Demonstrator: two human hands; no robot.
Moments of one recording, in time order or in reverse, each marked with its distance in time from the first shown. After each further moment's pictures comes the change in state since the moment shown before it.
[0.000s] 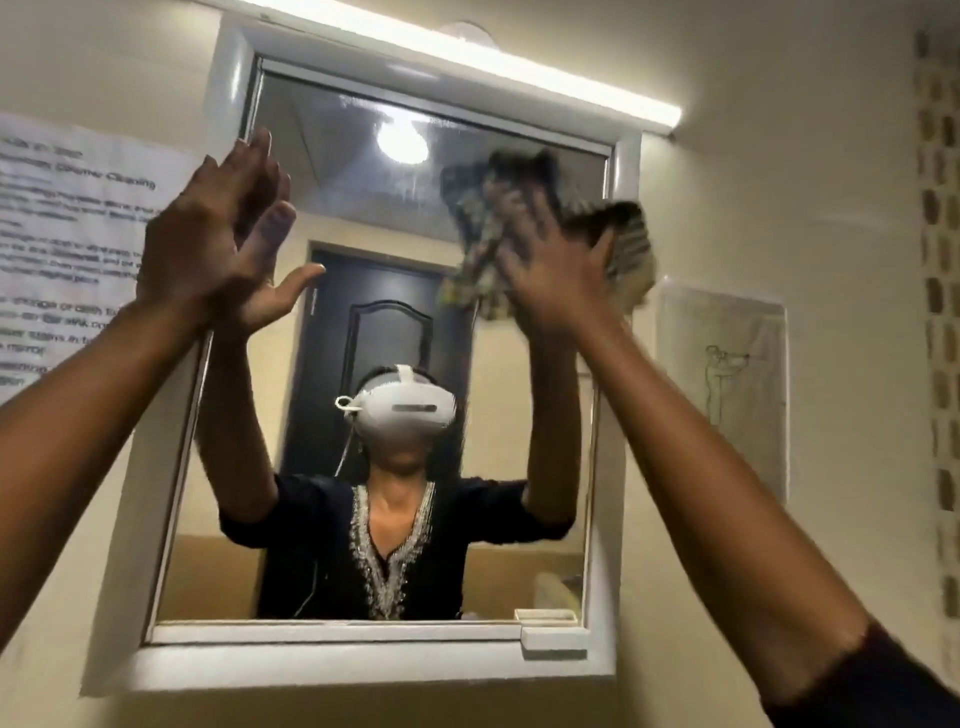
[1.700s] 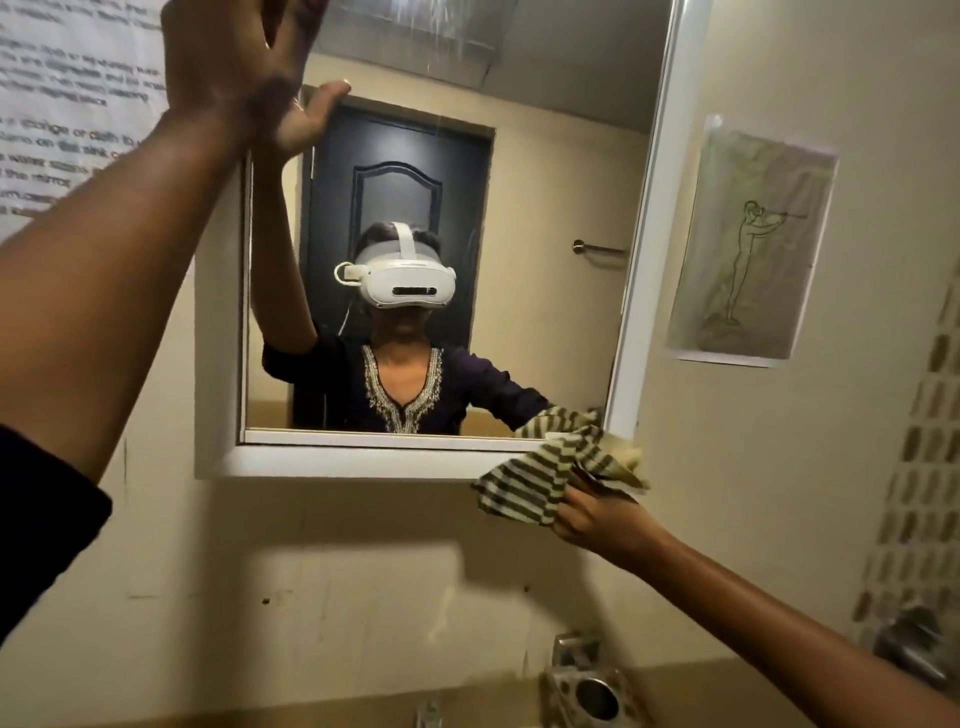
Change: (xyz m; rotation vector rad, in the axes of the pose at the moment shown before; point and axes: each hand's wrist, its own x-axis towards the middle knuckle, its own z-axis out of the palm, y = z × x) left_hand -0.014 -0.011 0.024 0.011 -0.184 -0.244; right_hand -0.333 0.016 0.022 -0.470 -0.604 -0.978
